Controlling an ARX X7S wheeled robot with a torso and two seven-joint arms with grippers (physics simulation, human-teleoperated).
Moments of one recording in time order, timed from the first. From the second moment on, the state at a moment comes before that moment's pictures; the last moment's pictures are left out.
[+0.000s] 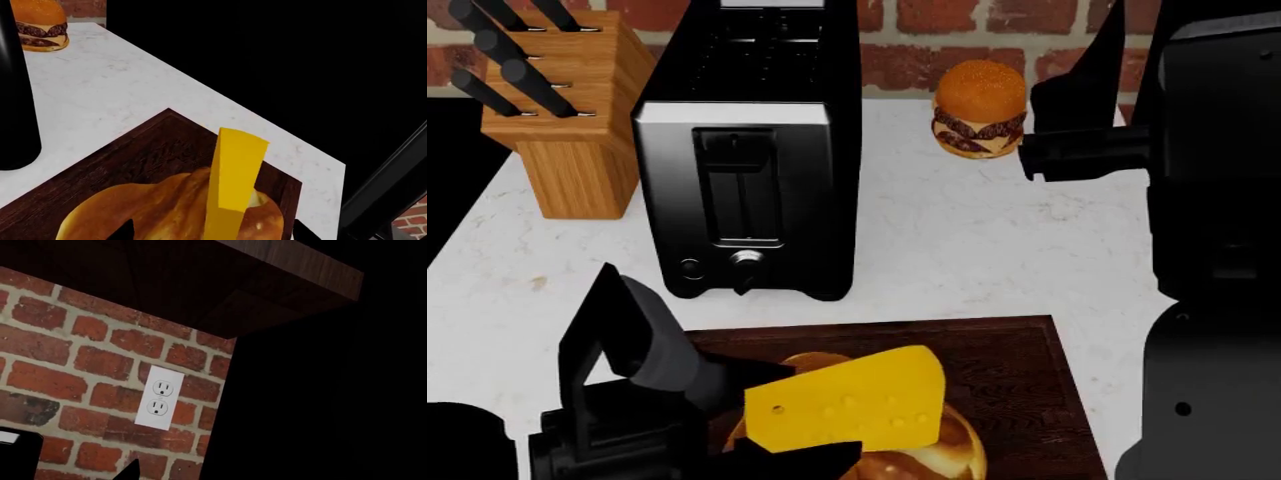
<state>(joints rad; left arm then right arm) -0.75 -0.40 0.41 0.24 -1.10 -1.04 0.16 0.82 0.29 -0.06 -0.48 -0.10 0.91 -0.01</state>
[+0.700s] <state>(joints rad) -0.80 -0.41 0.40 0.26 -1.14 -1.06 0.13 0.83 0.29 -0.06 -0.48 -0.09 0.93 -0.01</state>
